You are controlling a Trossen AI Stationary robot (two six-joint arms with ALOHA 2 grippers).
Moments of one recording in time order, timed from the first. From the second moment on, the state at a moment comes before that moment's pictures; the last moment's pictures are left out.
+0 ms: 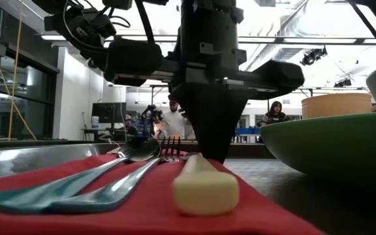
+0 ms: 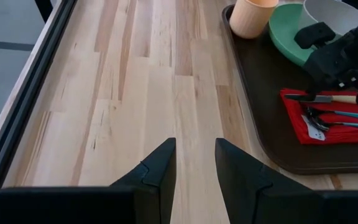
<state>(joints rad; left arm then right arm) 0.93 1.13 0.97 -0.79 0.76 0.68 0.33 2.42 2.08 -1.18 -0.04 1.56</state>
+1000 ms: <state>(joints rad) 0.93 1.13 0.97 -0.79 0.76 0.68 0.33 2.42 2.08 -1.17 -0.01 1.57</state>
